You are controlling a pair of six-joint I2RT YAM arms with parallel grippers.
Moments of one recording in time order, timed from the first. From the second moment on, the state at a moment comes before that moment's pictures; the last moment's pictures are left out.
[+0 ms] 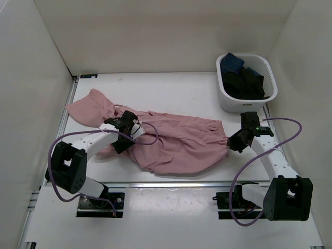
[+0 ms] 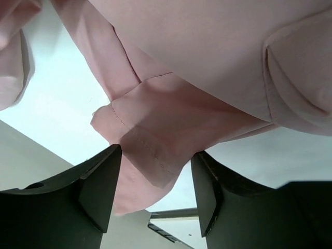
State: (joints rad) left arm -0.45 1.46 0.89 -0.79 -0.31 0.54; right arm 0.05 1.14 0.76 -0.80 0.02 0.93
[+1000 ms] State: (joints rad) left arm -0.41 1.43 0.84 -0.82 -0.31 0.53; right arm 0.05 1.15 0.78 -0.82 0.03 0.91
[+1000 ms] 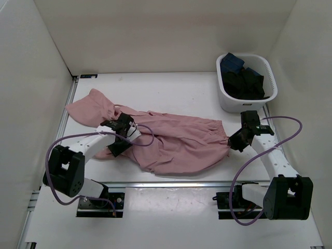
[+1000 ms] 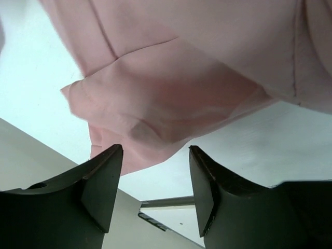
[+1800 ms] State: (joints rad) left arm -0.33 1.45 0.83 -0.80 -0.27 0.54; right arm 0.05 1.15 0.78 -0.82 0.04 0.91
